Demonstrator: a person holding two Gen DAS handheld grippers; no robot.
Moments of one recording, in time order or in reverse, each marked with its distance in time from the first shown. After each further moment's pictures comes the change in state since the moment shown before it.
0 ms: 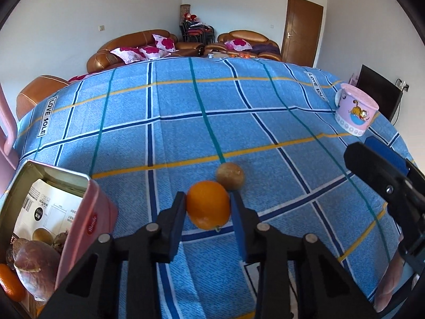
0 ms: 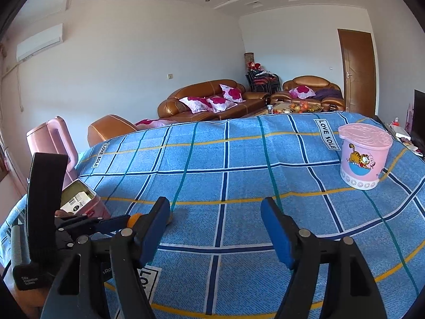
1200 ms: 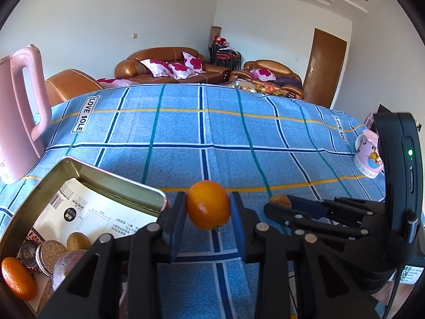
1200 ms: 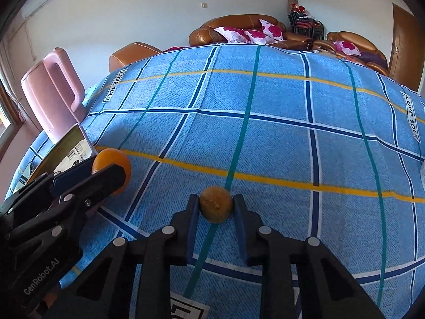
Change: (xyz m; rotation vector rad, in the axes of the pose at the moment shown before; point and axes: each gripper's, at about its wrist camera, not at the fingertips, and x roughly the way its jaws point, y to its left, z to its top) left arm -0.023 0.052 0.002 -0.138 -0.143 0.066; right arm 0.116 0.059 0.001 -0.113 0.398 0.157
